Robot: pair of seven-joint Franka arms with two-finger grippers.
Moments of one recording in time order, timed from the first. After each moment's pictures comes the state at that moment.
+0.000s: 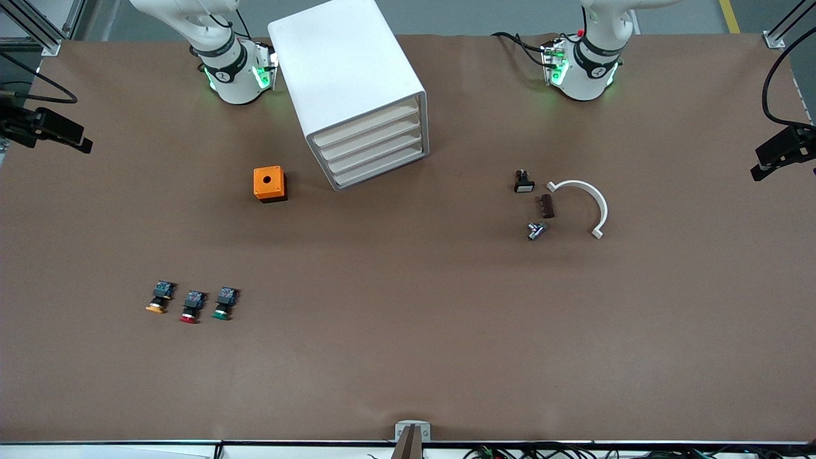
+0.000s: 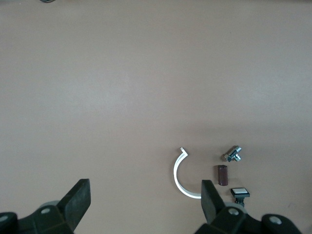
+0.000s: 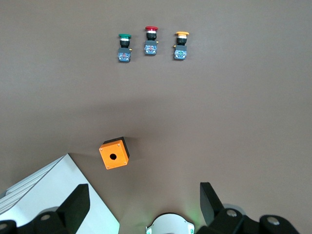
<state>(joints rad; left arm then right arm) 0.05 -0.03 0.01 -1.58 0.00 1.66 0.09 0.00 0.00 -0.05 -1.46 0.02 1.34 0.09</state>
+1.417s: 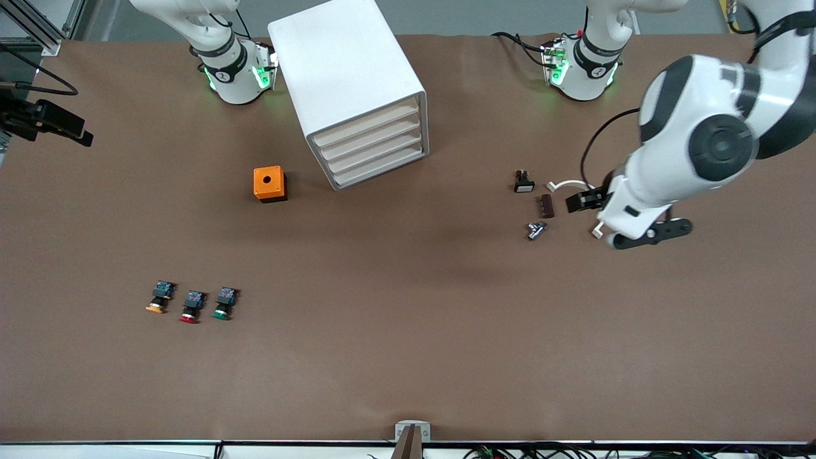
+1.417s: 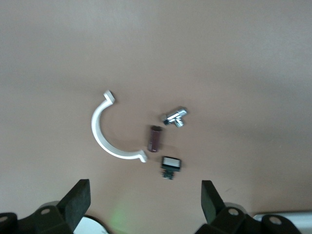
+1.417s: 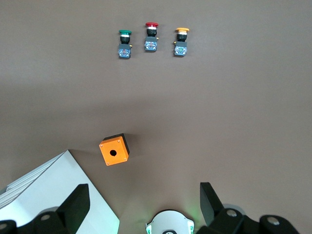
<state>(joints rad) -0.25 0.27 -0.11 -1.59 0.00 1.59 -0.62 0.00 -0.02 -0.05 -1.49 0.02 1.34 0.09</state>
